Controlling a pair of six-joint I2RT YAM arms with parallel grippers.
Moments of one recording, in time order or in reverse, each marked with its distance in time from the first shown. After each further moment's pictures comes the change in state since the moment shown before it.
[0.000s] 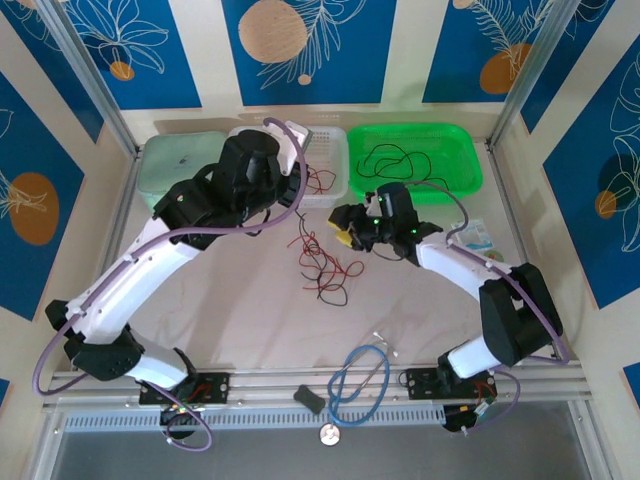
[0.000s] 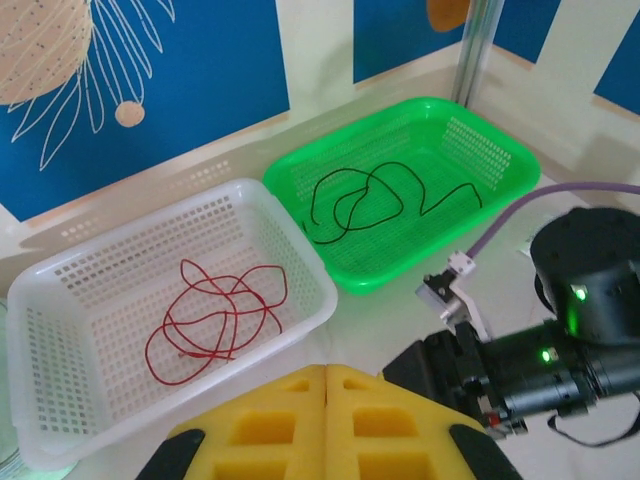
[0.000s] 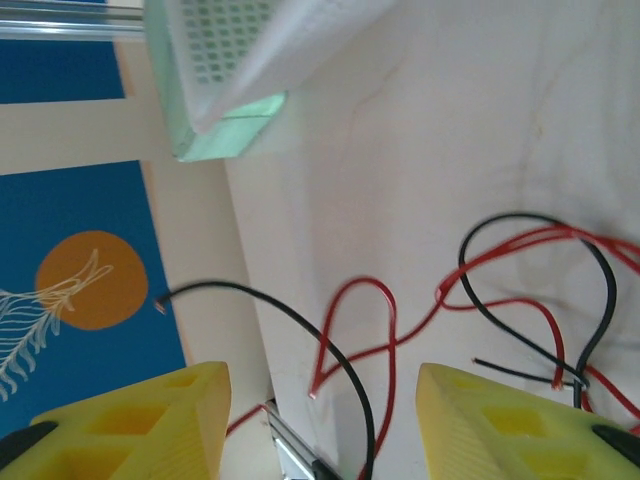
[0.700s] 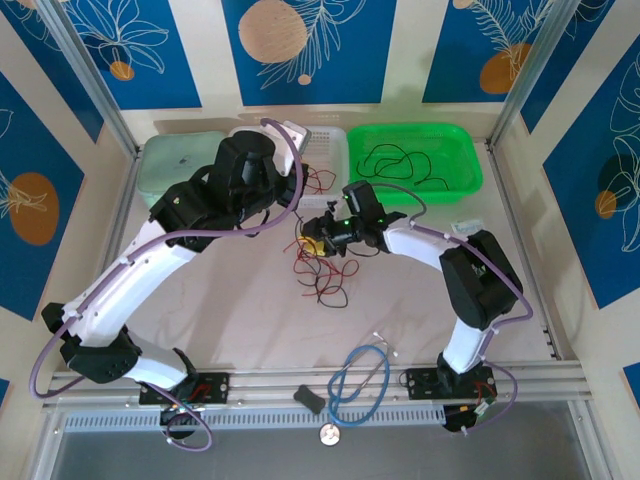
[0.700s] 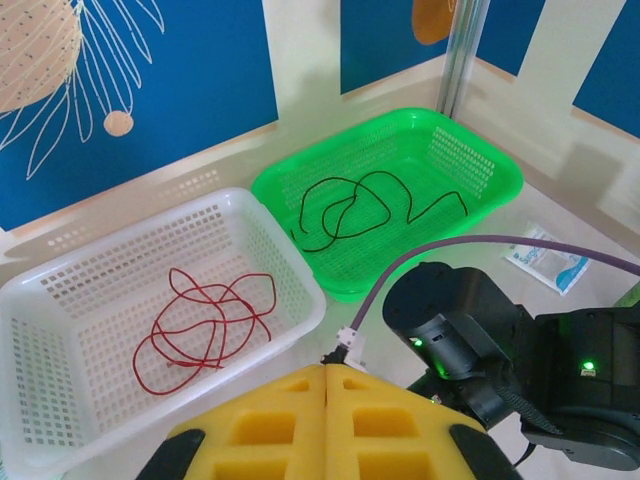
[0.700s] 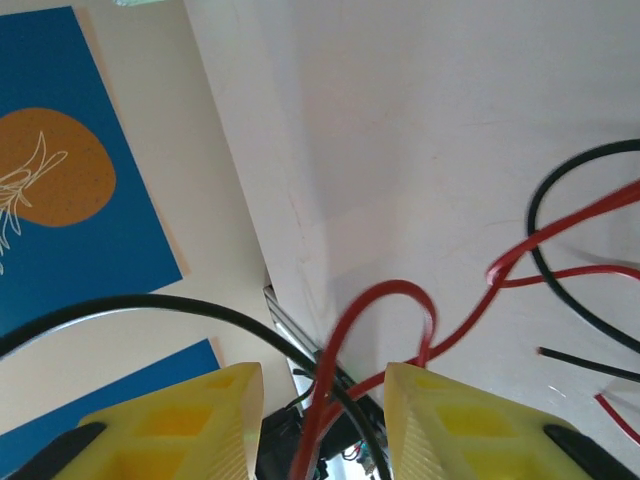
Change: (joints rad) left arm -0.002 -0.015 -0.022 0.026 0.018 0.000; right arm 0.119 0.268 0.178 -0.045 -0.192 0.010
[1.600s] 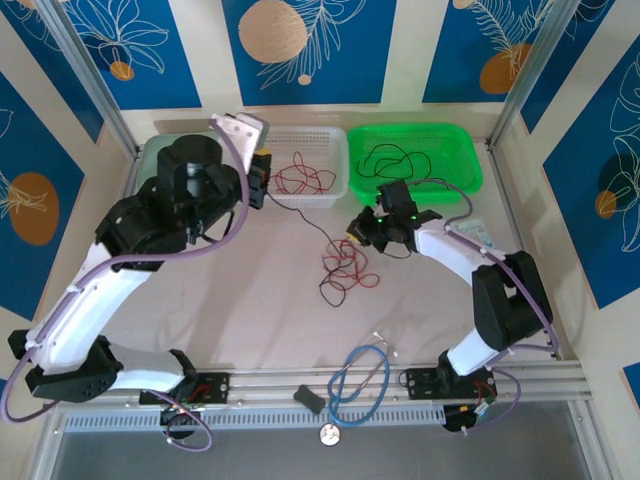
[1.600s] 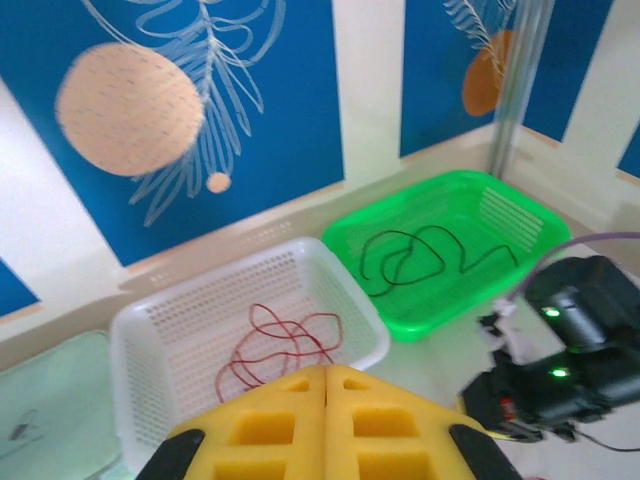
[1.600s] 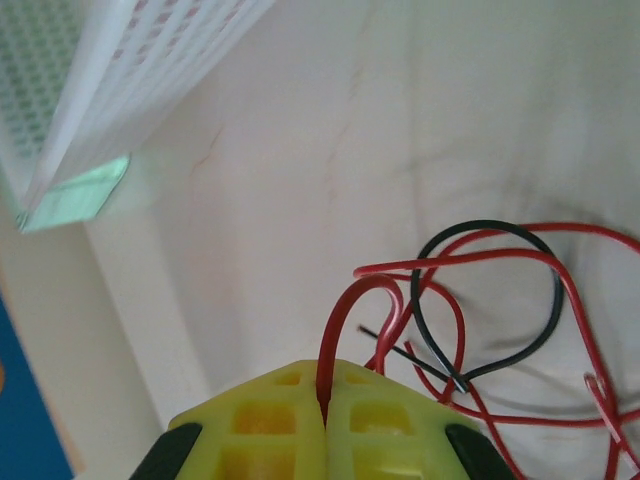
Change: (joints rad) left arm 0.000 -0.154 0.022 -0.033 -0.133 0.073; right arm -0.174 -0.209 -0.112 -0.258 0.400 -0.135
